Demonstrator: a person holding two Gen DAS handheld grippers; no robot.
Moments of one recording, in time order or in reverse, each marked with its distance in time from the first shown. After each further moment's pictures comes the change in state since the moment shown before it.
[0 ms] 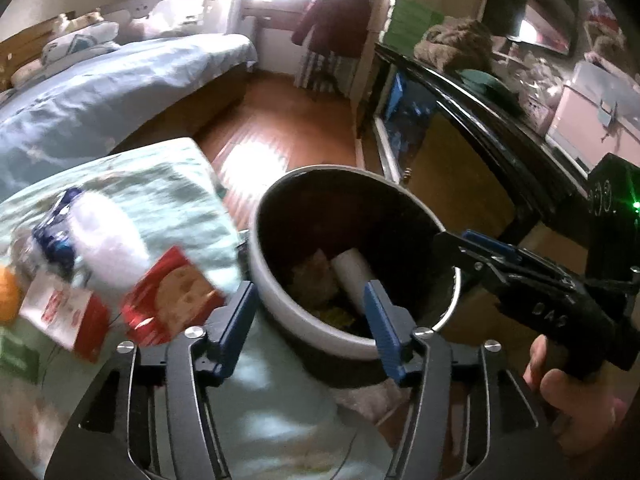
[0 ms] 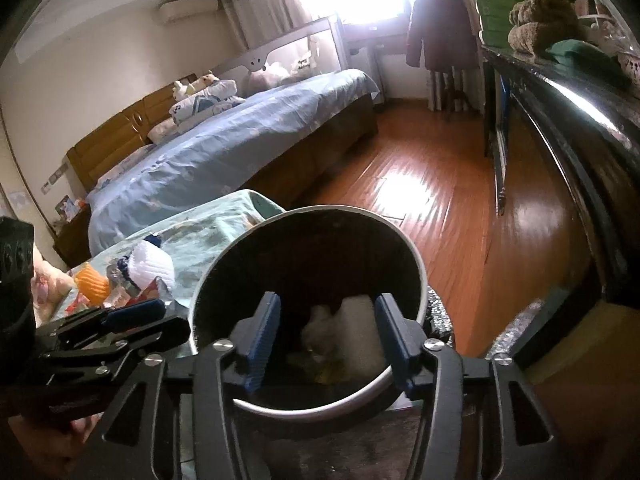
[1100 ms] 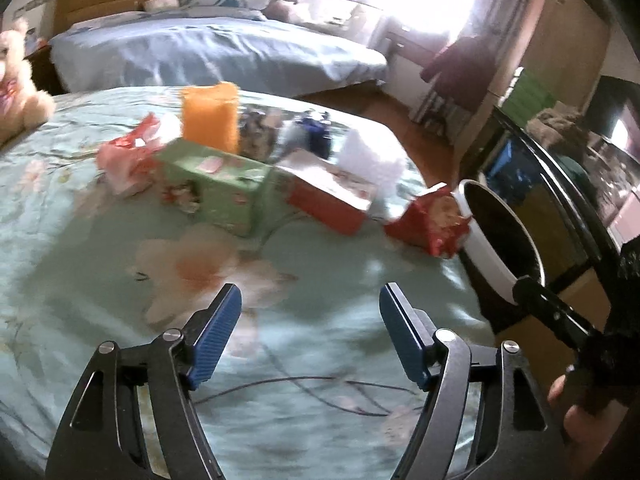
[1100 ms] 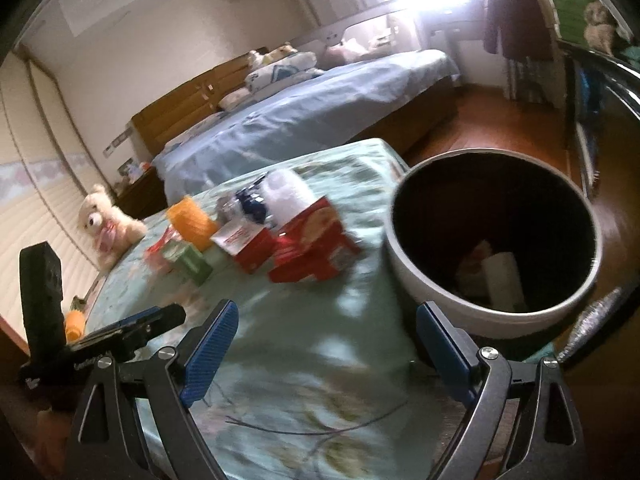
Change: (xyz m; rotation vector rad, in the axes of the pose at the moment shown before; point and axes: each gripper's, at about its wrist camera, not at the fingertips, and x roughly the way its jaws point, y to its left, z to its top) left arm -0.097 0.144 -0.104 -0.372 -0.068 0.228; right arm -0.001 0.120 -0.055 -0.105 0.083 0.239
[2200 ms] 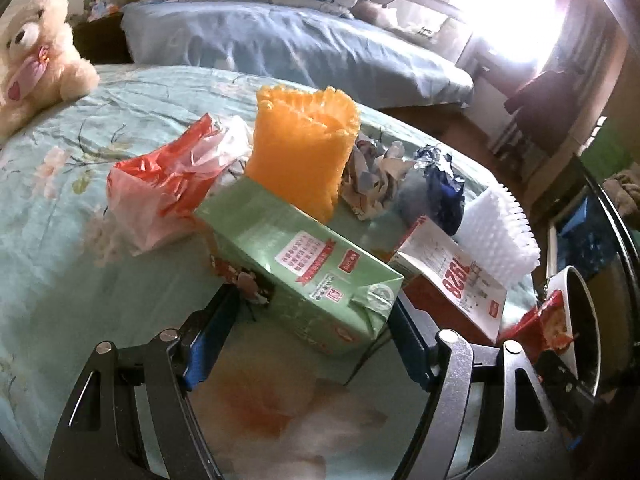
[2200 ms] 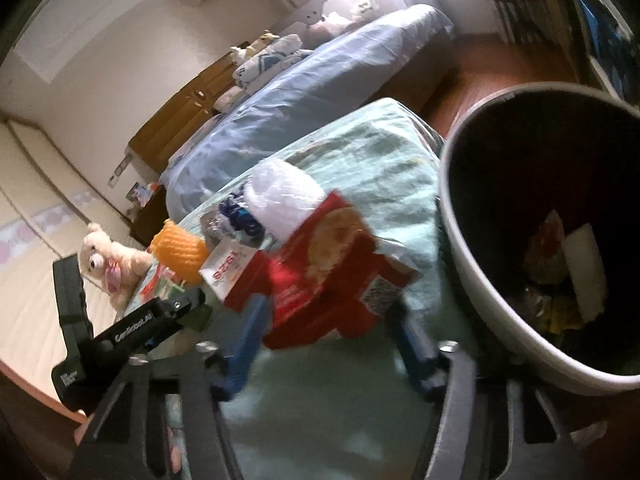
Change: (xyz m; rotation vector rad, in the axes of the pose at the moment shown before) left arm 0.070 0.049 0.052 -0.184 -0.011 0.212; right arm 0.083 -0.018 0.017 0.214 0.070 0.106
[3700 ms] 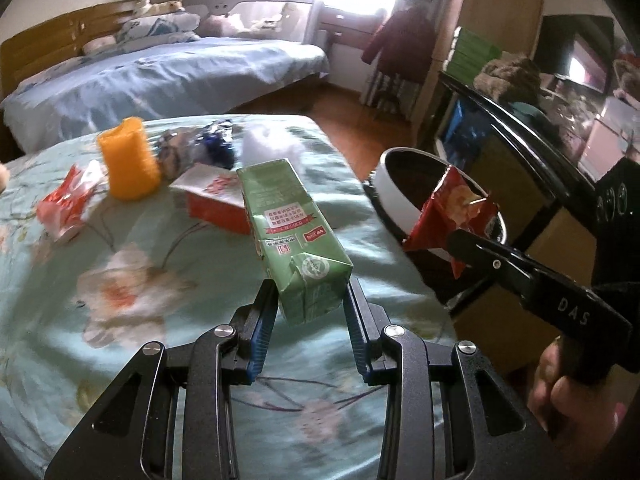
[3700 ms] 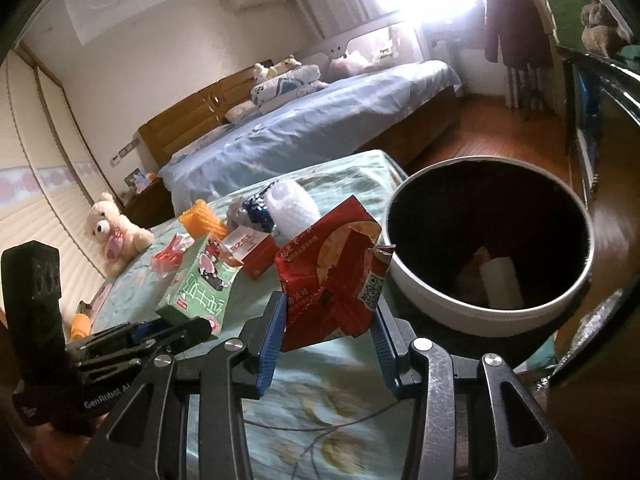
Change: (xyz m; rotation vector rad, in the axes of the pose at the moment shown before) left arm -0.097 -0.093 -0.084 0.418 -0.012 -0.303; right arm -0.095 0.012 -0.031 -0.200 -0.133 -0.090
